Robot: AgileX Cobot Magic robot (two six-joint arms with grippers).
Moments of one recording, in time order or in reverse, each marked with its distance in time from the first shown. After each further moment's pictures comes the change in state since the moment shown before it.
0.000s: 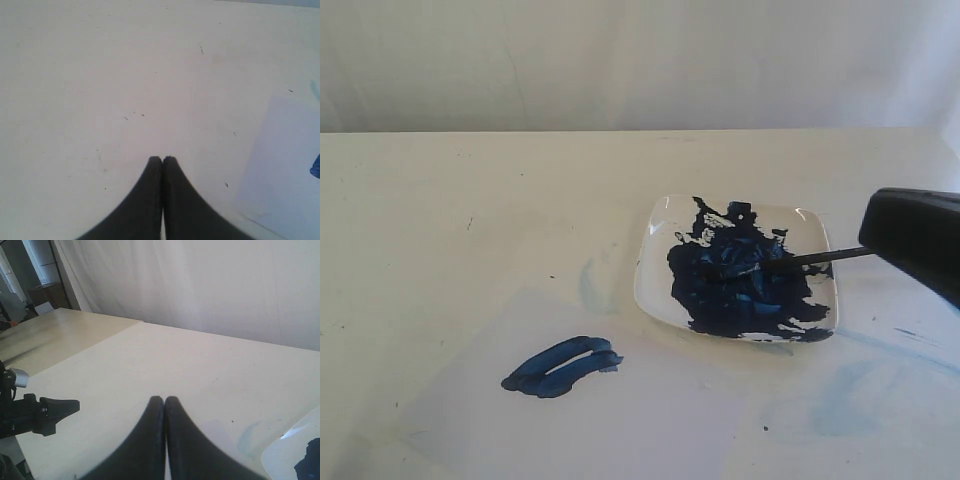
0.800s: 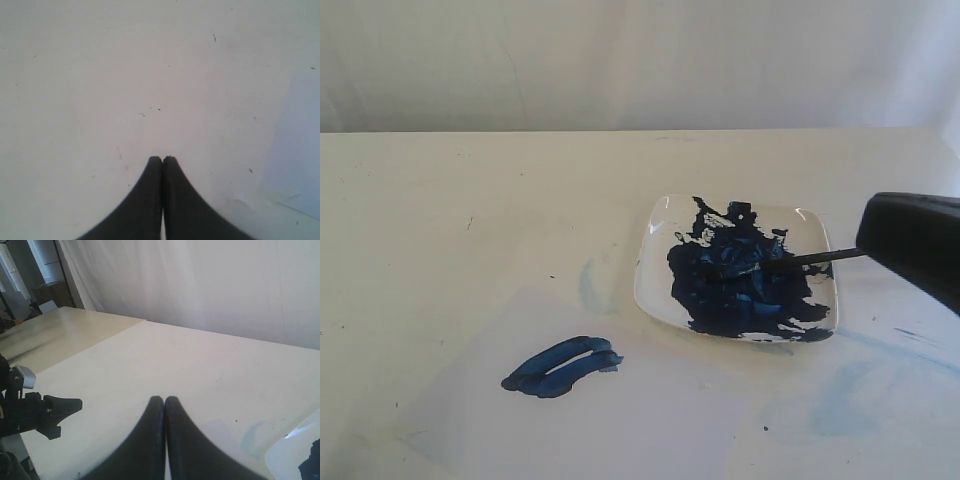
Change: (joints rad) left arm 0.034 0.000 0.000 0.000 0.024 0.160; right arm 0.009 0.000 0.000 0.000 -0.002 0.000
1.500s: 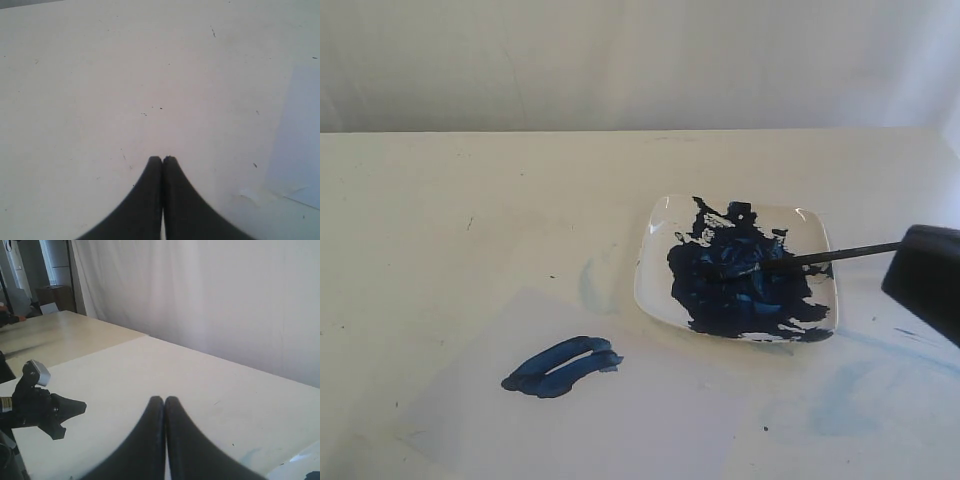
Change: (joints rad) left arm 0.000 0.000 0.000 0.000 0.002 0.049; right arm 0.006 -0.168 0.000 0.000 -0.006 0.002
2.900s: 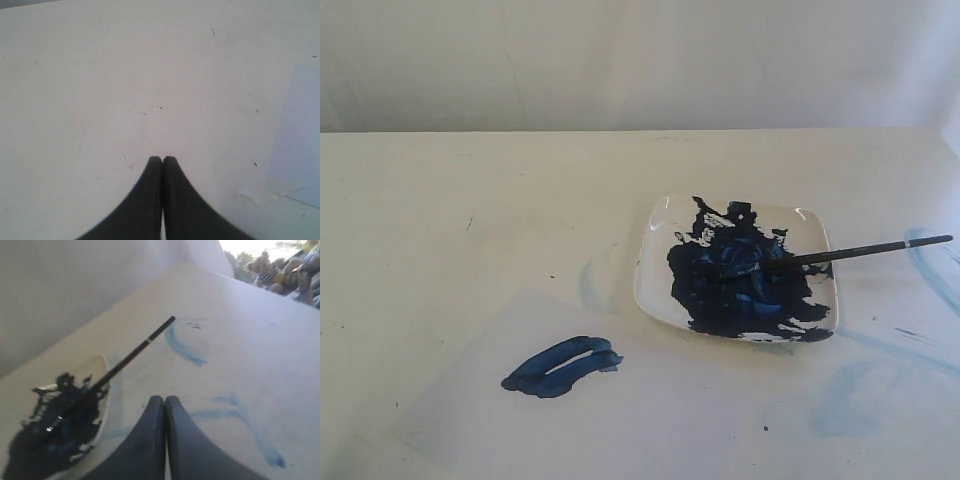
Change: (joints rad) left arm 0.000 0.000 0.000 0.000 0.004 0.000; right arm 0.000 -0.271 0.550 1.617 1.472 -1.459
